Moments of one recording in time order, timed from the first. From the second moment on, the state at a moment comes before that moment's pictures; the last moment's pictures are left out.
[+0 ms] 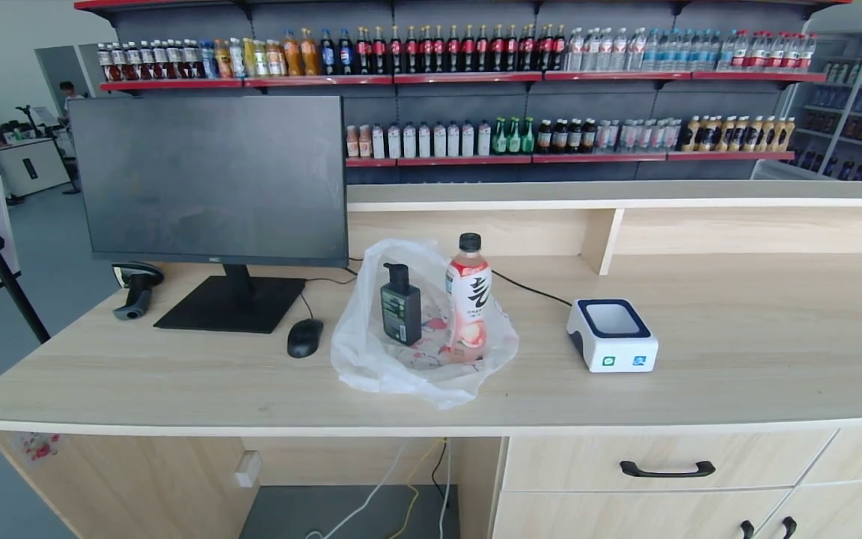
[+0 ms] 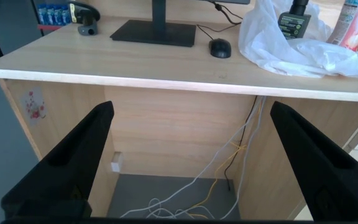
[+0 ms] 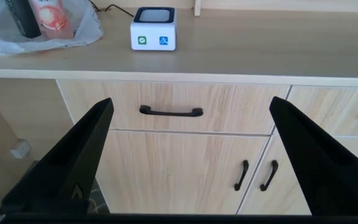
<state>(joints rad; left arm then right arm) 0.00 0.00 0.00 0.00 0.00 0.01 0.00 0.00 0.00 0.00 0.01 -0.04</state>
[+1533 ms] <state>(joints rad) 0.00 0.00 0.00 0.00 0.00 0.01 0.00 0.00 0.00 0.00 0.01 -0.02</state>
